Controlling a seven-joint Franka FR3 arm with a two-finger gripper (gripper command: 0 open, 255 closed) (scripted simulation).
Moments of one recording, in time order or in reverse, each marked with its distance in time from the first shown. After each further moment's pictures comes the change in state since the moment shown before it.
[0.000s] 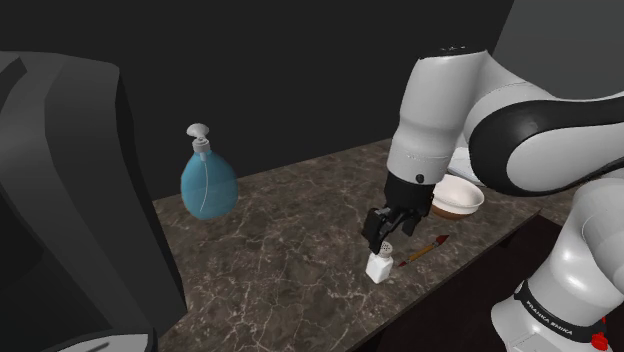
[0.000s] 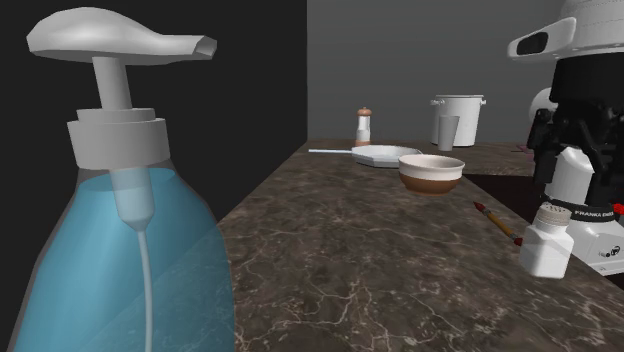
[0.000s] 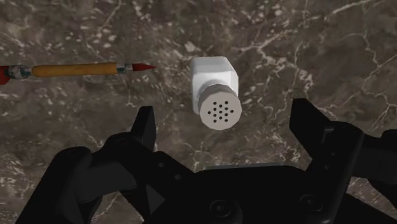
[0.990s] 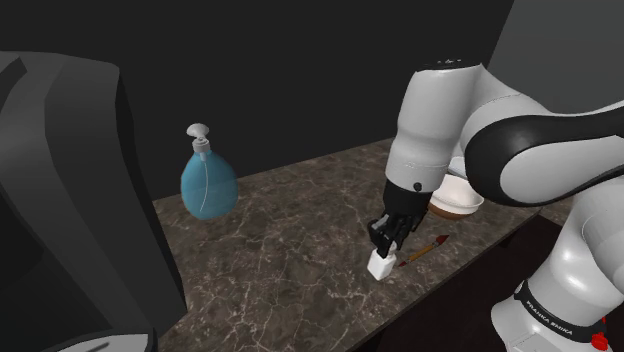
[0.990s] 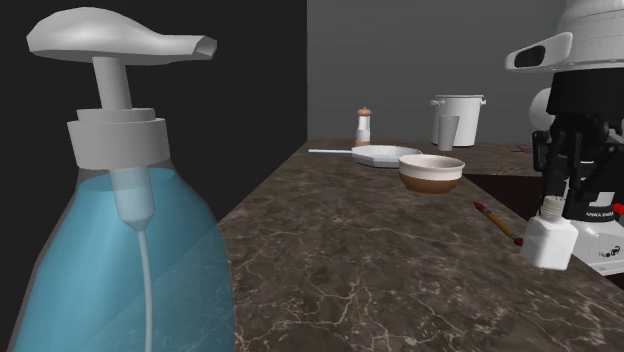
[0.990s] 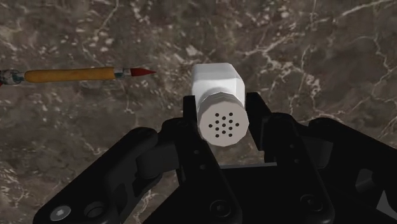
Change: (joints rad) arm 0.000 0.021 0.009 -0.025 0.005 0.043 0.000
